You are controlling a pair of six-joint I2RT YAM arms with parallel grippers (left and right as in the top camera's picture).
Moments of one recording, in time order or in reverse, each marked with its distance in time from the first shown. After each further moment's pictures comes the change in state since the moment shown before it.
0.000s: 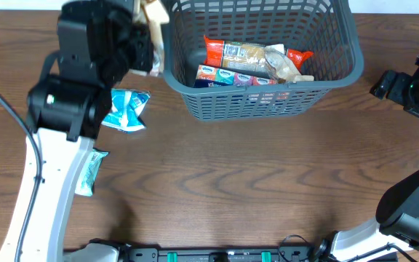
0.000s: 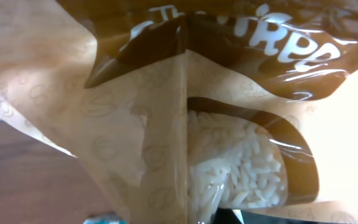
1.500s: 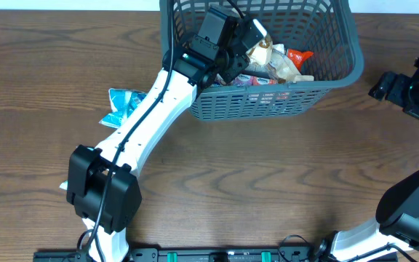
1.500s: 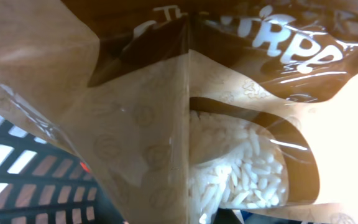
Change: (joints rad) left arm -0.307 0.518 0.116 0.146 0.053 0.452; right arm 0.000 0.000 0.000 -0.025 -0.004 -0.001
